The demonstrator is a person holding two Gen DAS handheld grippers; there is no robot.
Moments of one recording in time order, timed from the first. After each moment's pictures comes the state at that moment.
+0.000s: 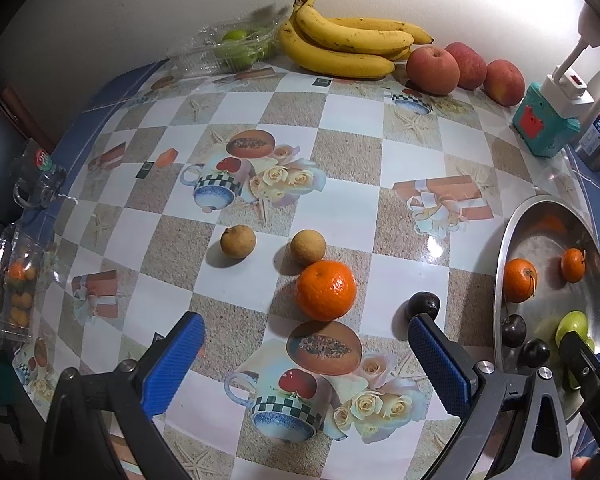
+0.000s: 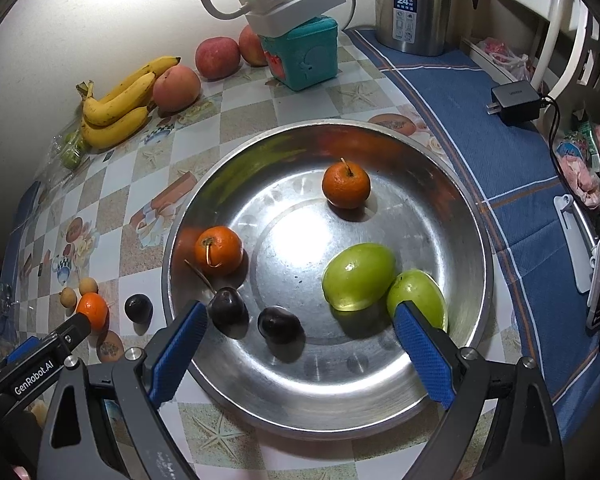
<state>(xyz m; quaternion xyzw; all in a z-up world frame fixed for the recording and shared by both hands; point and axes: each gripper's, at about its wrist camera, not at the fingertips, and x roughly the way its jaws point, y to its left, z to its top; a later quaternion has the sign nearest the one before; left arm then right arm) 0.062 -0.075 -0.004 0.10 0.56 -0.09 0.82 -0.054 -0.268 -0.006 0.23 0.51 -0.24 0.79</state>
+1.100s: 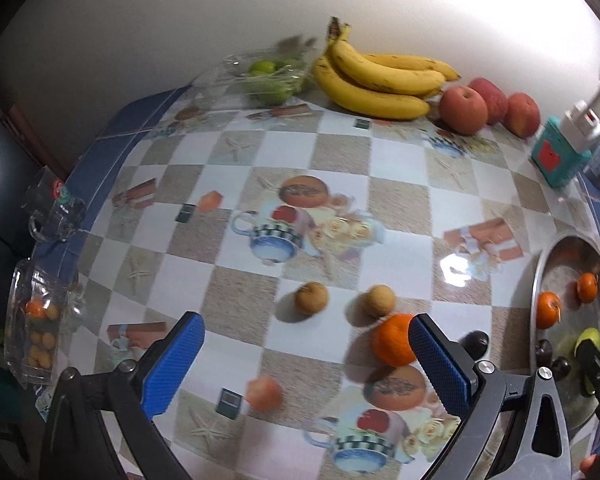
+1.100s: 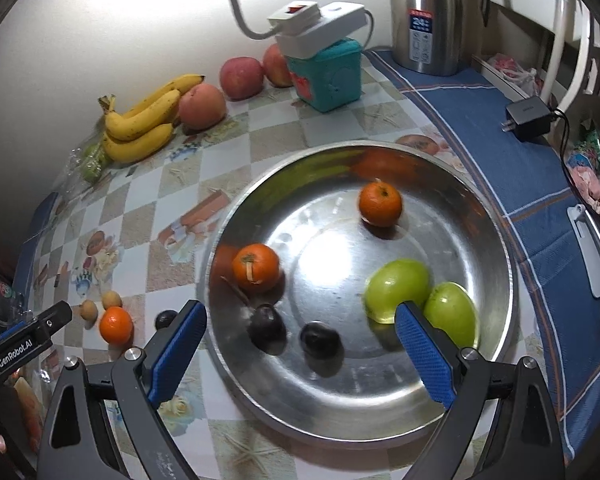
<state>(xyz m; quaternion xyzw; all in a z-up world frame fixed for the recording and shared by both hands) 0.101 -0.027 0.018 0.11 0.52 -0.09 0.84 -0.044 -0.248 0.000 0.23 0.47 -0.23 0.82</state>
